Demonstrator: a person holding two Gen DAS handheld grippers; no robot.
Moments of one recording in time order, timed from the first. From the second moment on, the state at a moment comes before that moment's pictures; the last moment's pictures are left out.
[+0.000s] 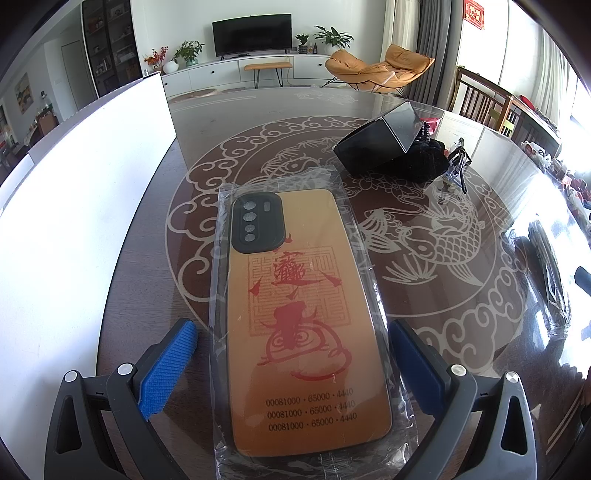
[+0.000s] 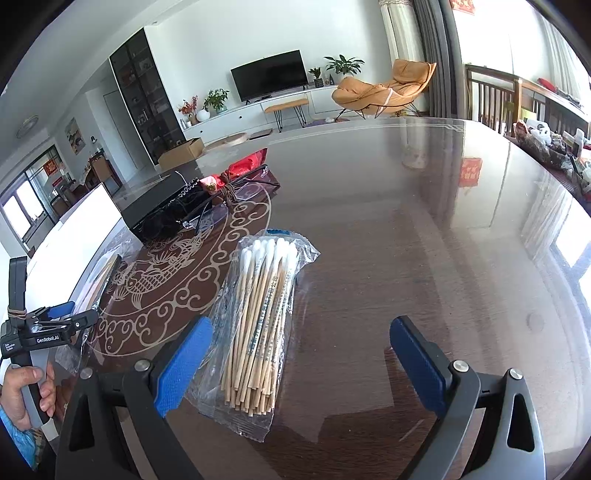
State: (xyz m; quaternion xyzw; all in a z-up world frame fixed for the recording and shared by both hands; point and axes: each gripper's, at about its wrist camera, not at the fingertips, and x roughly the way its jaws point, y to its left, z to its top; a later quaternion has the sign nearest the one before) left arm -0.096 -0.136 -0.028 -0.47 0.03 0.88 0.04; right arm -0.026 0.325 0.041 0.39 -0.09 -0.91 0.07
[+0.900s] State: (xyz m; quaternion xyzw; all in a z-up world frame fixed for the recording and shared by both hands) left arm -0.096 -0.136 -0.028 -0.47 0.03 0.88 0.04; right arm -0.027 0.326 0.040 0.39 -0.10 -0.91 0.07
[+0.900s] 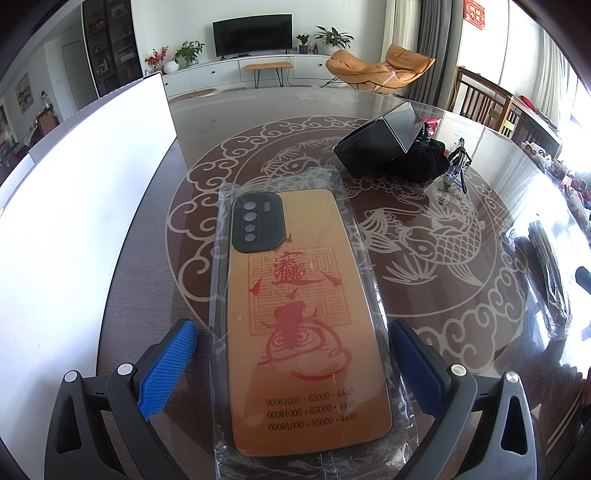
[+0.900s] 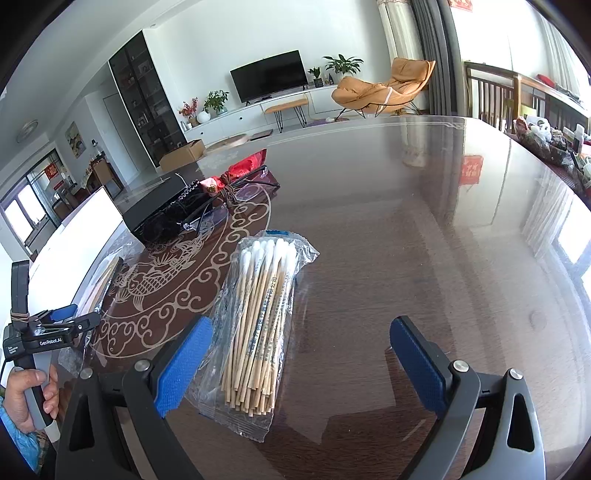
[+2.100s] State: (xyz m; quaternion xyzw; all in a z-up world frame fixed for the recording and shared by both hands) left arm -0.097 -0.138 -0.029 -0.47 0.02 0.88 0.04; right arm -0.027 0.324 0.037 0.39 -0.10 -0.91 0.08
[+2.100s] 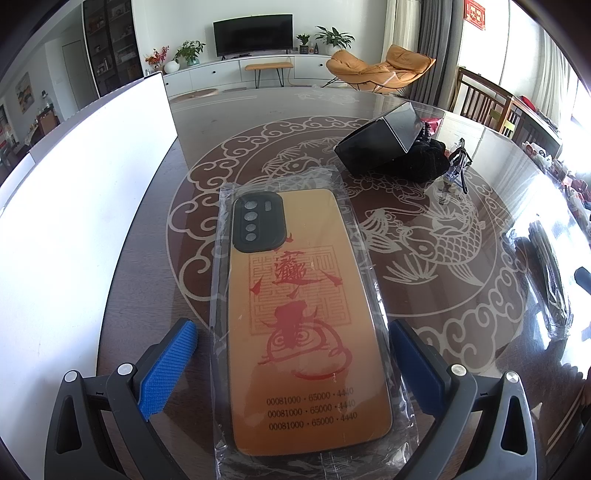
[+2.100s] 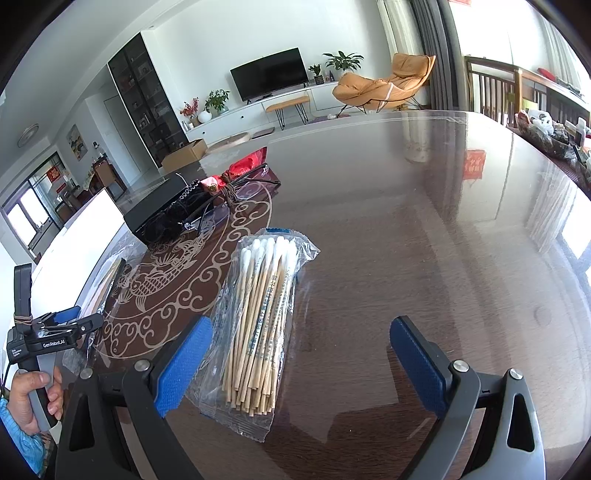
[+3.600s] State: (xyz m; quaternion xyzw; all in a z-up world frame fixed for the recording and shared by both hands) left arm -0.096 -0.138 -0.029 -0.47 0.02 0.88 0.04; right arm -0.029 0.313 0.049 0.38 -0.11 -0.91 0.08
